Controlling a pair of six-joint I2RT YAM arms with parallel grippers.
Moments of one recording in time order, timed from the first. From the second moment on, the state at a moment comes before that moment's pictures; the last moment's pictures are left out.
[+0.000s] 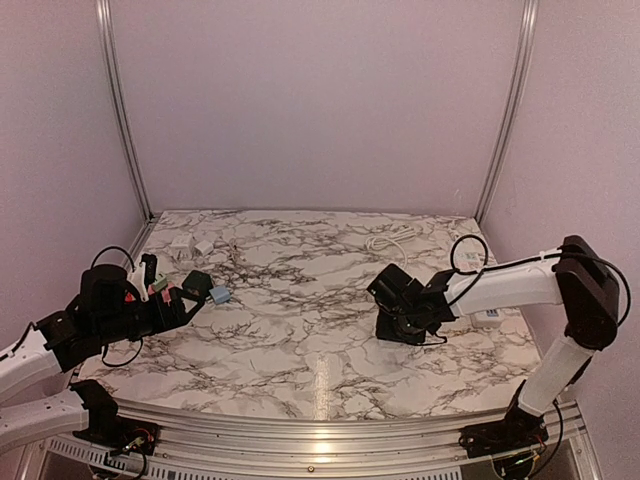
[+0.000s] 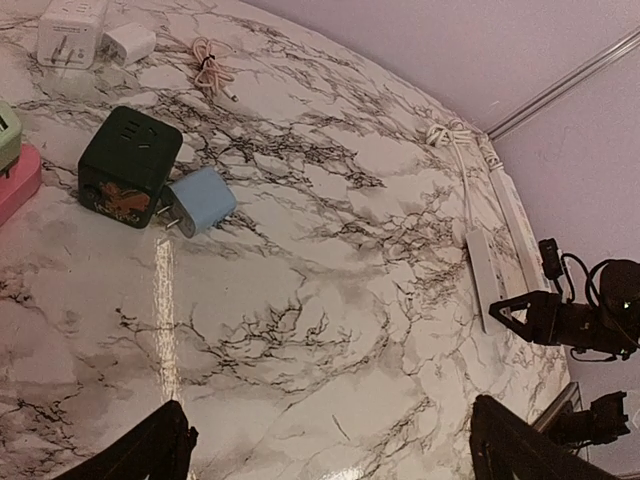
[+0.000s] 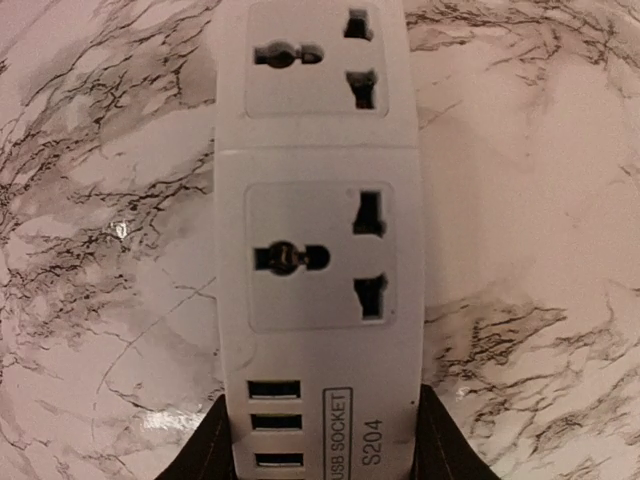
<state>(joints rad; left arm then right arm) -0.56 0.65 0.42 -0.28 0.07 -0.69 0.84 1.64 0.89 -0.45 0.31 0.98</state>
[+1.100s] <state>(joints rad) -0.56 0.95 0.65 -0.26 -0.12 -0.61 1.08 1.70 1.19 -0.50 0.19 0.94</state>
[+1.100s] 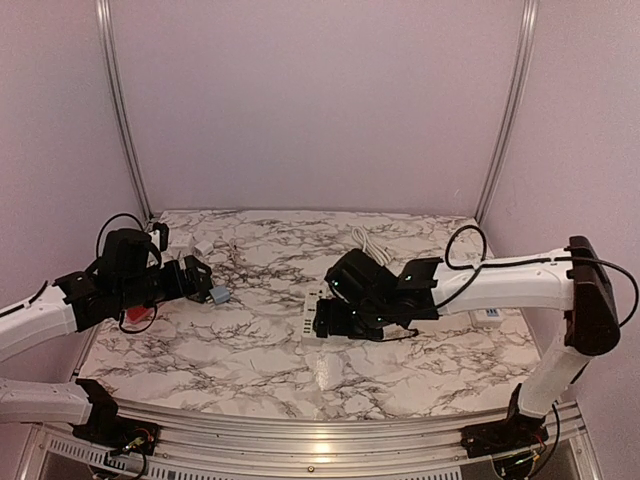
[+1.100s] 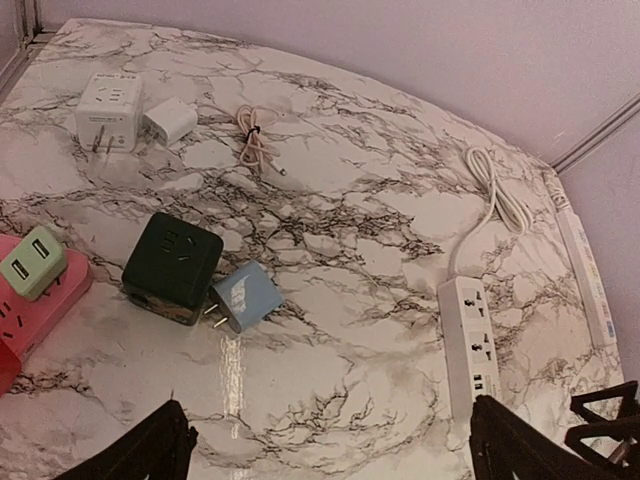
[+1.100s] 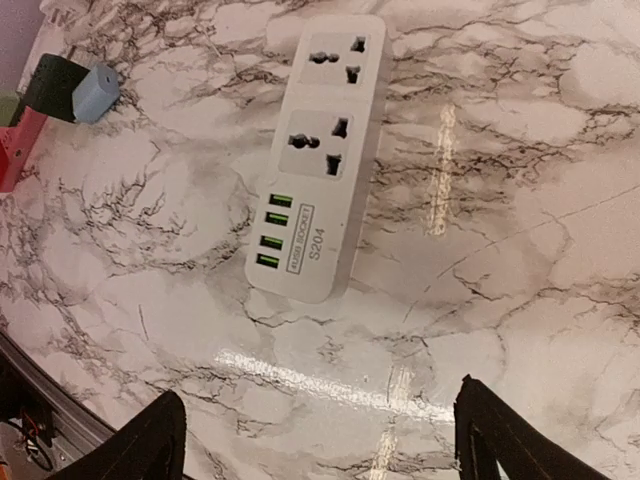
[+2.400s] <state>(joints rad) -0.50 1.58 0.87 -0.26 -0.47 -0.44 1.09 1.06 0.69 -0.51 0.30 1.08</state>
